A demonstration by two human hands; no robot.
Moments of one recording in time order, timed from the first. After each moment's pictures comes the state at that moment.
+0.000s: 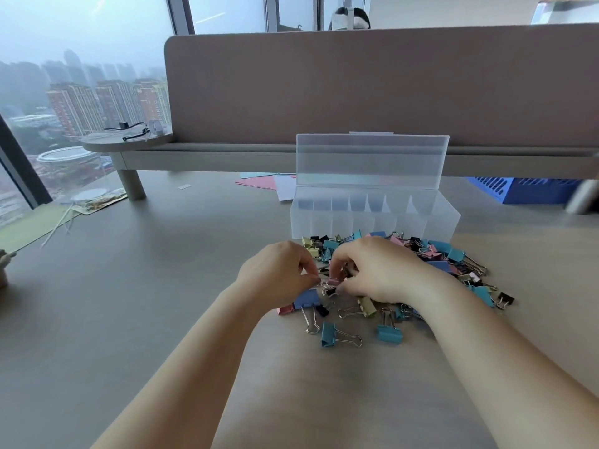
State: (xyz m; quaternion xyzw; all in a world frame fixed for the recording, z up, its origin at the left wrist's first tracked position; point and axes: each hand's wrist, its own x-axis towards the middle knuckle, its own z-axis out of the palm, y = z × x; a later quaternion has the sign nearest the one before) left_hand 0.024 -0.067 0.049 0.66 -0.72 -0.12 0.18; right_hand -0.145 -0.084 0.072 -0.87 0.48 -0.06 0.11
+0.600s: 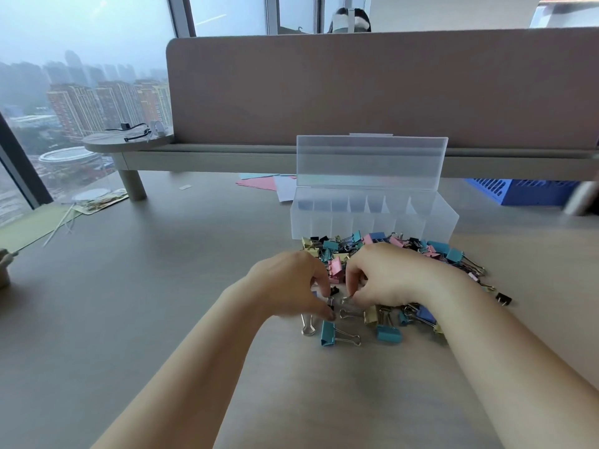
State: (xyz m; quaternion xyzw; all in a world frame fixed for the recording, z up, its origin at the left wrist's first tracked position) left_hand 0.014 -0.052 0.062 0.61 -0.78 -0.14 0.07; right_hand -0.153 -0.081 0.078 -0.86 0.49 0.03 0.13
